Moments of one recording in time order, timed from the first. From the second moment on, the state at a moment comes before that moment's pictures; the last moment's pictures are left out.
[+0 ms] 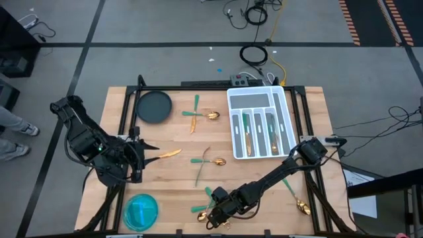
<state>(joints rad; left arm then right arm) -0.81 1.12 1.31 -1.17 -0.78 -0.54 0.56 2.19 1.55 -0.39 0.02 1.45</state>
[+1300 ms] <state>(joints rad) -0.81 1.12 1.31 -1.22 -0.84 -0.54 0.56 2.17 1.93 -1.17 0.20 1.46</state>
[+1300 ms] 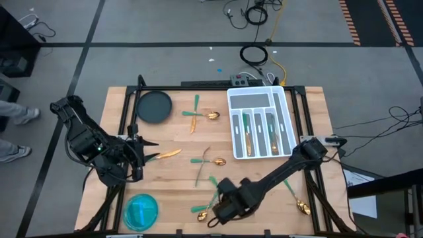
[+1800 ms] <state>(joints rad) -0.81 1.12 1.31 -1.21 -0.87 -0.54 0.48 1.60 1.58 -1.47 0.45 1.56</state>
